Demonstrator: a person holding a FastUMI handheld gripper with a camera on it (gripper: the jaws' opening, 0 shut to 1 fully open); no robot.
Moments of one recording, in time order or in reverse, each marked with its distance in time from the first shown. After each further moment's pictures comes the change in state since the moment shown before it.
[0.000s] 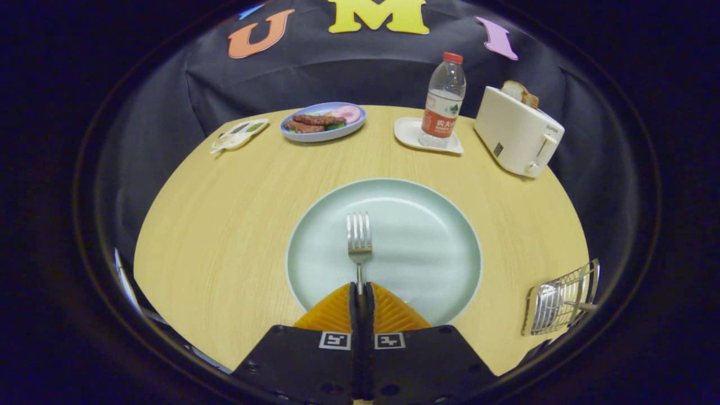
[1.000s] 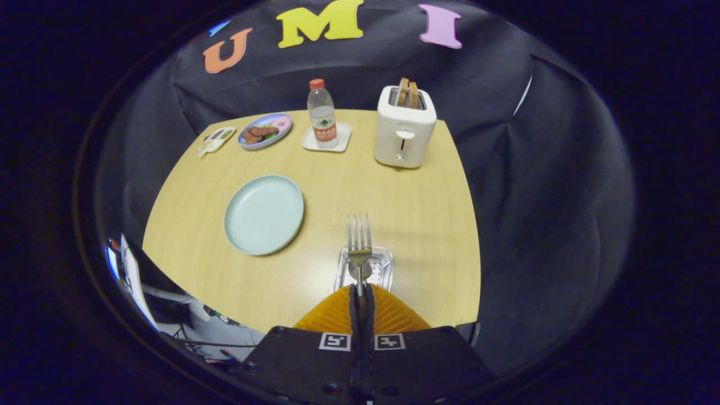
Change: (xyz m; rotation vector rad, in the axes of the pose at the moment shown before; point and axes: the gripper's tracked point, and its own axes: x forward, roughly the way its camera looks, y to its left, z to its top) arm -0.172 -0.254 -0.024 -0.010 0.176 -0.039
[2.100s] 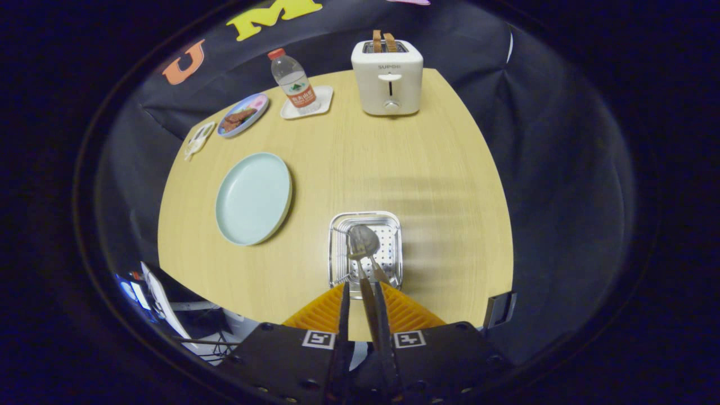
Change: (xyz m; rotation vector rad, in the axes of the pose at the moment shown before) arm 0.034 0.006 -0.015 0.169 0.146 0.079
